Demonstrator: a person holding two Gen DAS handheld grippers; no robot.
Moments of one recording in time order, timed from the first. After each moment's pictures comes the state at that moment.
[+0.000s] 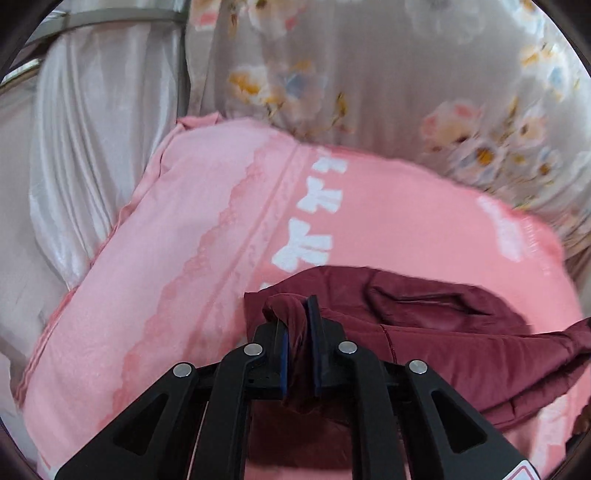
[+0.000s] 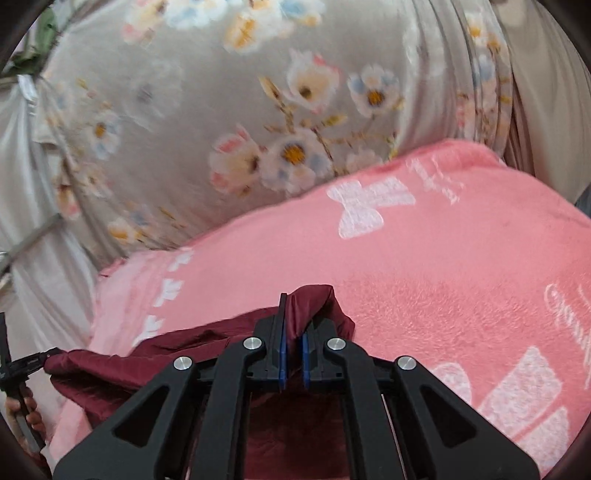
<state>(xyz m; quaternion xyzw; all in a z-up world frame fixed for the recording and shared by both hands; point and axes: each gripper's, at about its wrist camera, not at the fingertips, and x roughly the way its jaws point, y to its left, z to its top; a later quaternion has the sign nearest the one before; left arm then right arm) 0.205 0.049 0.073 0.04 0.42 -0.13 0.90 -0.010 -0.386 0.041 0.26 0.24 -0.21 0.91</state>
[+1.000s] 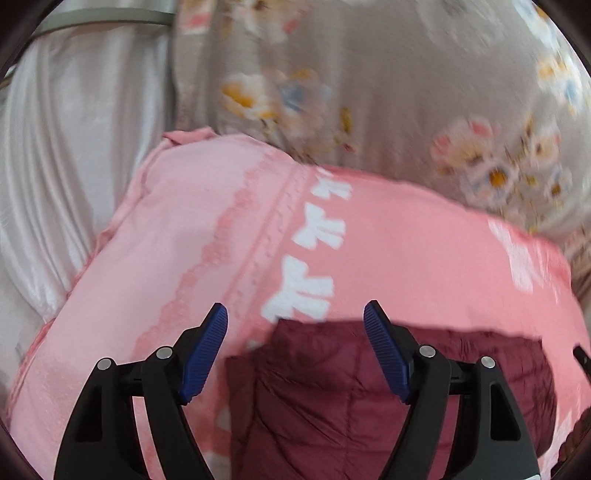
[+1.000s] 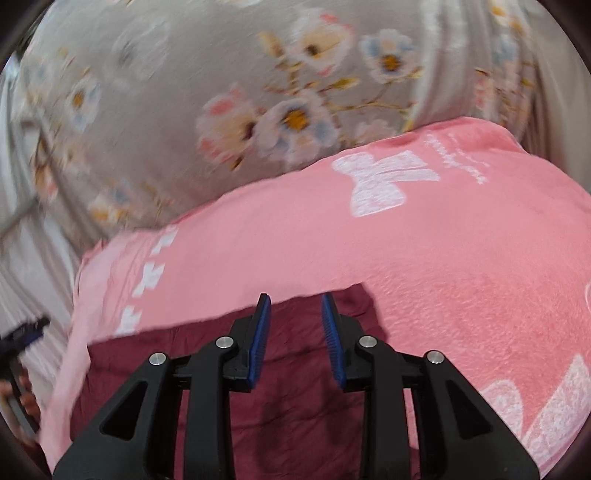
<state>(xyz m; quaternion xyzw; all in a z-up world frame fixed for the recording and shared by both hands) 0.251 0.022 0.072 0.03 0.38 -0.15 0.91 0.054 -0.352 0.023 0.21 0.29 -0.17 0.92</state>
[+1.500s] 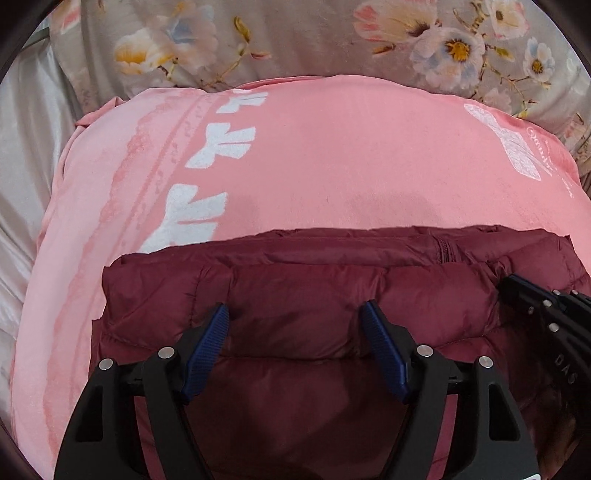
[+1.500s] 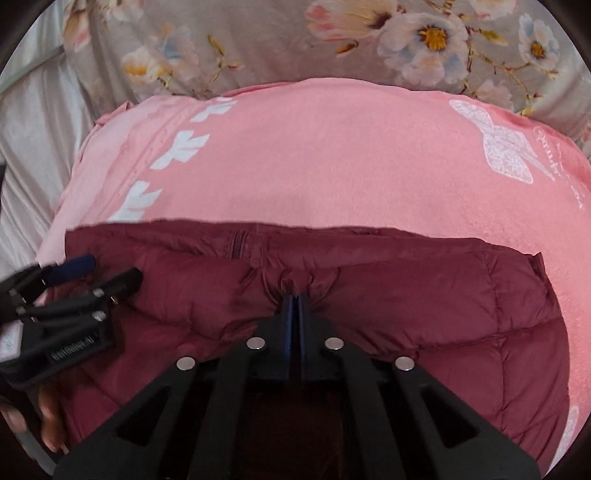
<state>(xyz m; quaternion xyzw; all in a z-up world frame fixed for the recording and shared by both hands) 0.242 -0.105 -0.035 0.14 0.46 -0.18 0.86 0.179 -0.266 -0.035 0.14 0.42 -0.08 0.89</state>
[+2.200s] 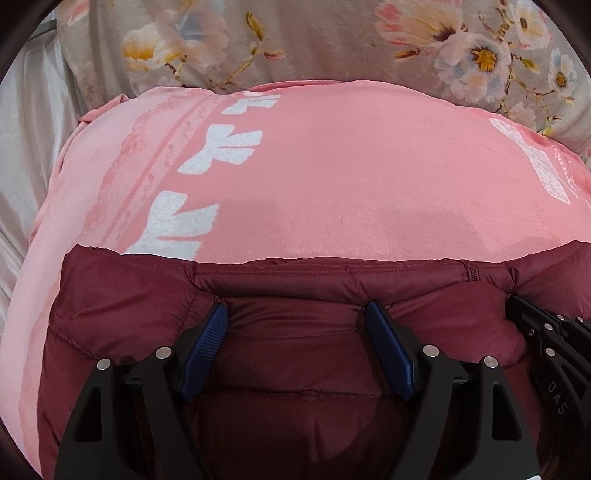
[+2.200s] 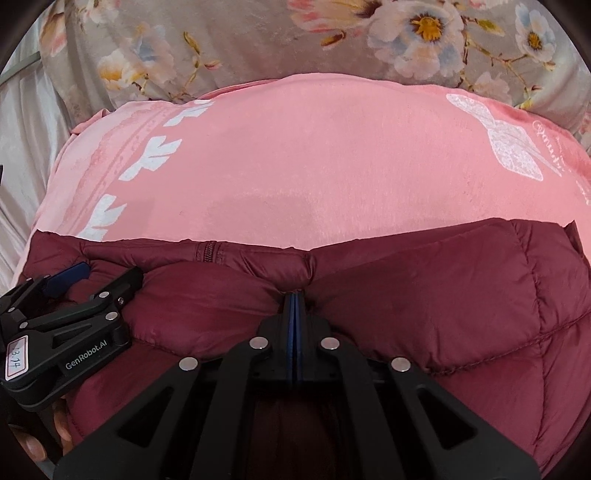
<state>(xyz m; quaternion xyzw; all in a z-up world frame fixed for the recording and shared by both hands) 0.274 -0.122 -0.069 0.12 0.43 -0.15 0.88 0.215 -0.271 -0.075 0.12 0.42 -0.12 0.89</state>
